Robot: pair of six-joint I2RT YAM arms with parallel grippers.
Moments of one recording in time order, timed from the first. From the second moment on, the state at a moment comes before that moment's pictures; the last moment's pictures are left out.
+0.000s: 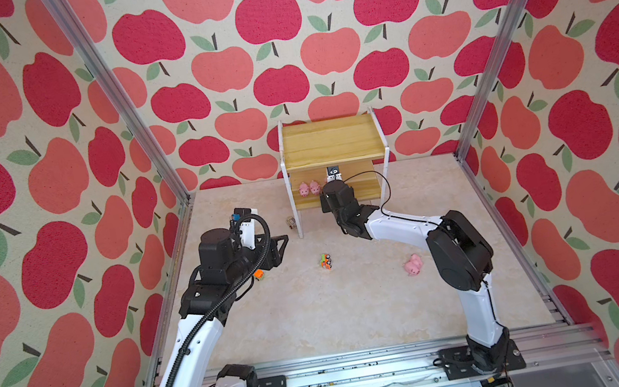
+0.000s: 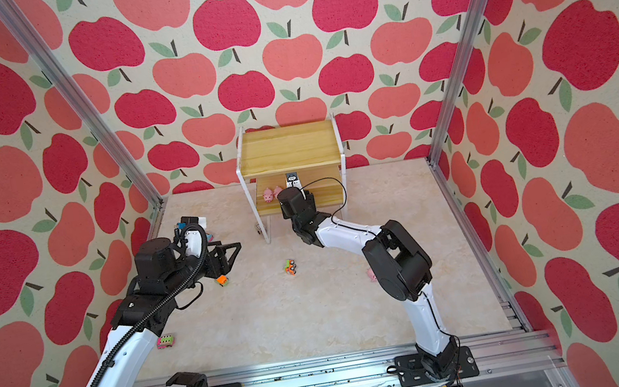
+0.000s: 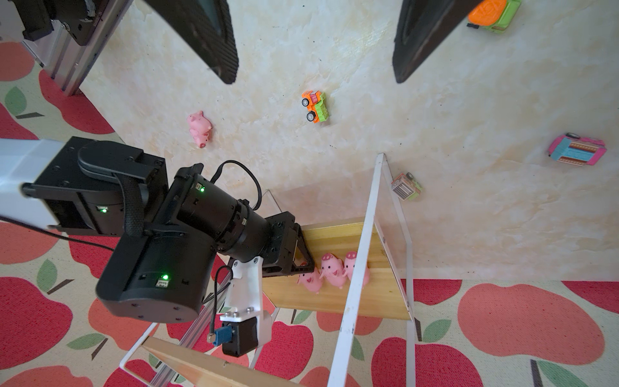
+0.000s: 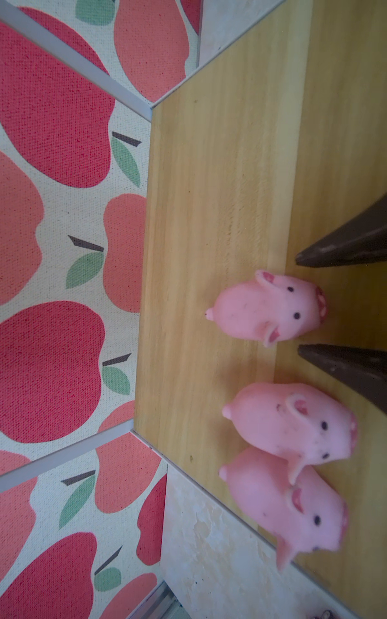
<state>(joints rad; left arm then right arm) -0.23 0.92 0.89 -0.41 0.41 -0.17 0.78 2.04 1.50 0.15 0.56 0.23</state>
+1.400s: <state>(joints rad) -0.37 1.02 0.89 -0.46 0.36 -0.16 0.75 1.26 0.76 -0.33 0.50 0.59</state>
